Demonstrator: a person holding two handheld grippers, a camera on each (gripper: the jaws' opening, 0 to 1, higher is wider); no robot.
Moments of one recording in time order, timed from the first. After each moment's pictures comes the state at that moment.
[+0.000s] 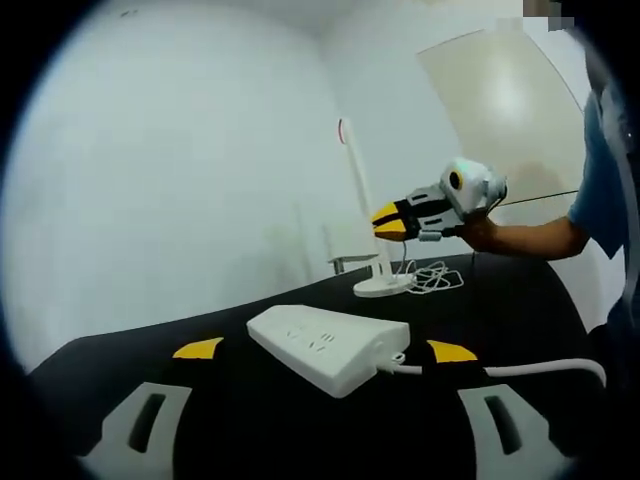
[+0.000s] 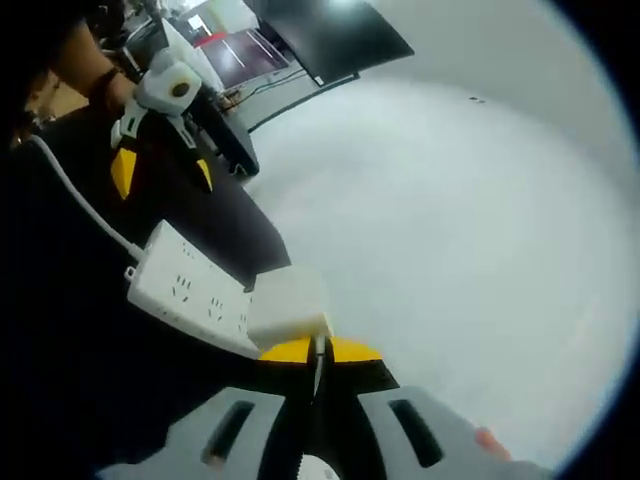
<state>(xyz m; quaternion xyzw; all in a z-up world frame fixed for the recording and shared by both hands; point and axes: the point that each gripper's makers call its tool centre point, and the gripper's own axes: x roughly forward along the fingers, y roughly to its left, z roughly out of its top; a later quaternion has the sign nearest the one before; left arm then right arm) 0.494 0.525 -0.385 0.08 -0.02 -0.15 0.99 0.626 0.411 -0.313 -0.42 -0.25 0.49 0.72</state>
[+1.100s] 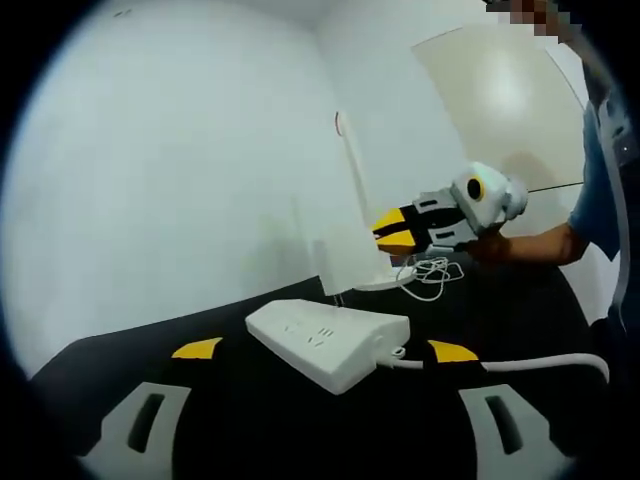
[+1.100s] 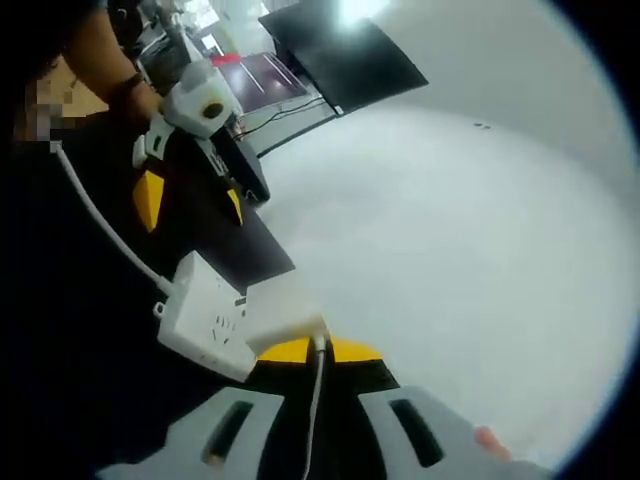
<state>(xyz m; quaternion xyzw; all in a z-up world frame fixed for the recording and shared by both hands) 0.497 0.528 -0.392 0.09 0.00 -0.15 0.99 0.577 0.437 -0.337 -0.41 -0.30 0.52 0.68</state>
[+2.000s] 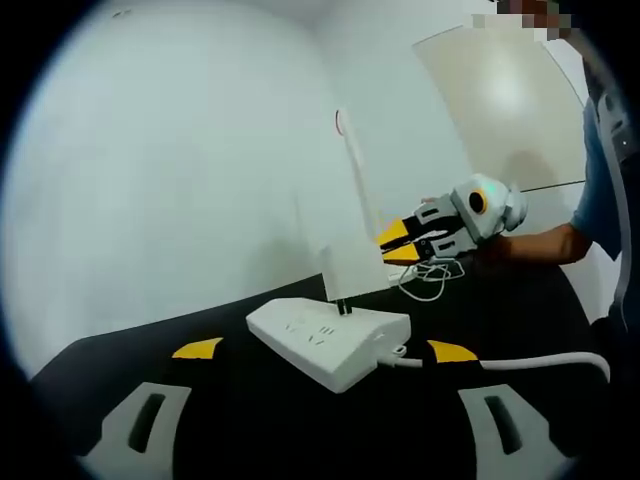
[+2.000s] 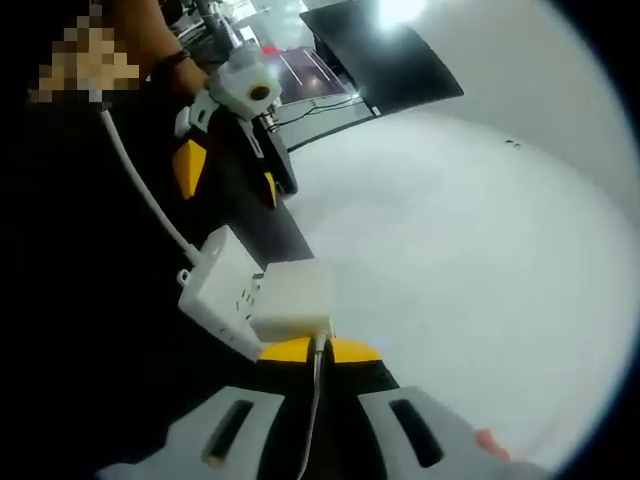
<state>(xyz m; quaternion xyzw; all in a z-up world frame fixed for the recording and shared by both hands) 0.499 0.532 -0.394 0.09 0.00 -0.15 0.99 0.587 0.427 -0.359 -0.47 -0.31 0.53 0.64</state>
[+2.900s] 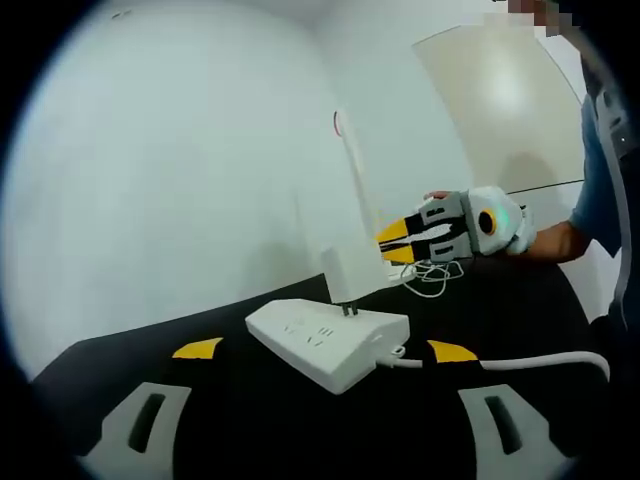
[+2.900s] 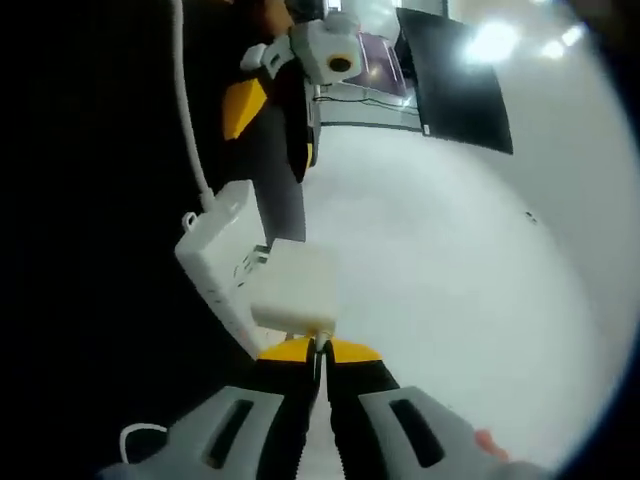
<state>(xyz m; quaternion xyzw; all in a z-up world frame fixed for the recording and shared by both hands) 0.497 0.529 -0.393 0.09 0.00 -0.15 0.98 0.573 0.425 -0.349 -0.61 -0.40 0.40 0.56</state>
